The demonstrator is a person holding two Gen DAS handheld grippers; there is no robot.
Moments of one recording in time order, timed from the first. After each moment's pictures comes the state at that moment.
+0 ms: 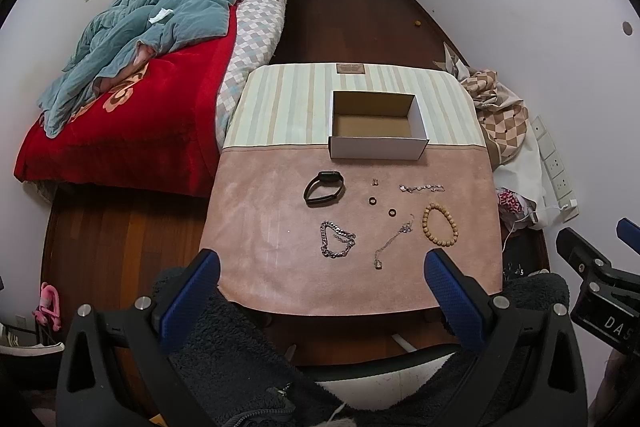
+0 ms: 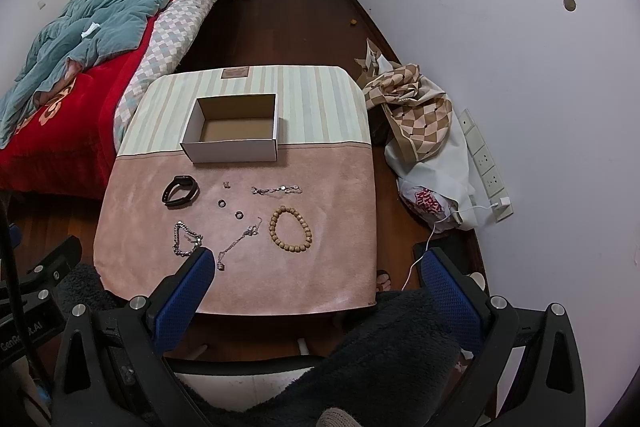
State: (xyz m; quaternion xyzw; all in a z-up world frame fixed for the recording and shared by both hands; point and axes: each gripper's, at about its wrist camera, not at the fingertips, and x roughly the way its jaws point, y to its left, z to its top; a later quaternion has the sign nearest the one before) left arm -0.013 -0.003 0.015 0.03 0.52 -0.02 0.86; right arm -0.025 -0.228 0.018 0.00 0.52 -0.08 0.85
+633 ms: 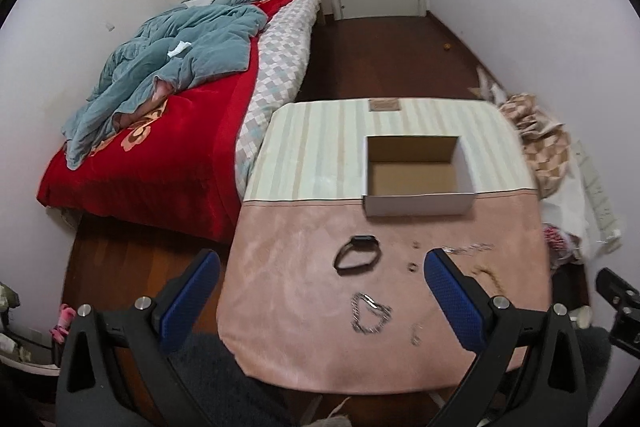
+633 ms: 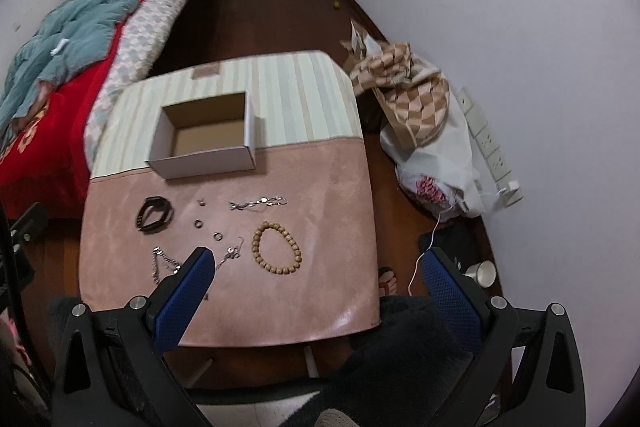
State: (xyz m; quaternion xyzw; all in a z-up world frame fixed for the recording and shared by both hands) left arm 0.071 -0.007 -0.023 0.07 0.47 0.04 0.88; right arm 0.042 -0.264 -0.038 0.04 0.55 -0.11 0.83
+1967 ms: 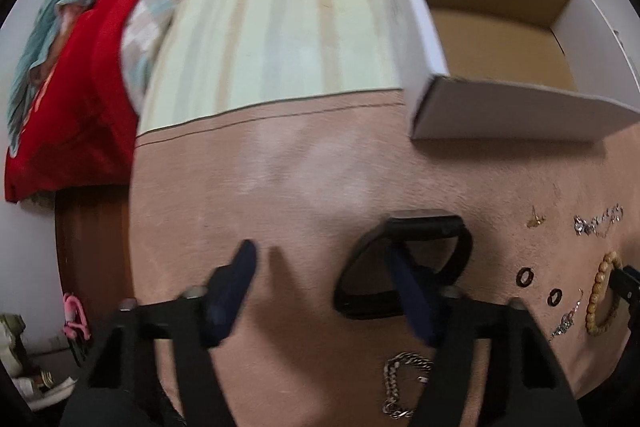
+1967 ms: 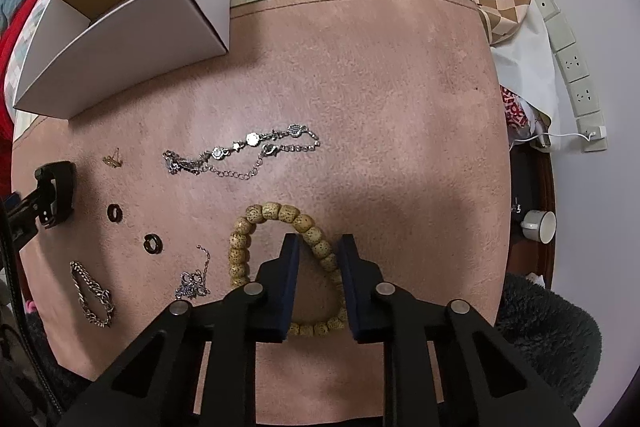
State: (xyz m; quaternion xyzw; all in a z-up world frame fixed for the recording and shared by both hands) left arm 0.200 0.008 -0.256 0.10 0.65 0.01 0.75; right arm 0.152 -0.230 -0.273 0.07 0.71 -0.08 0.70
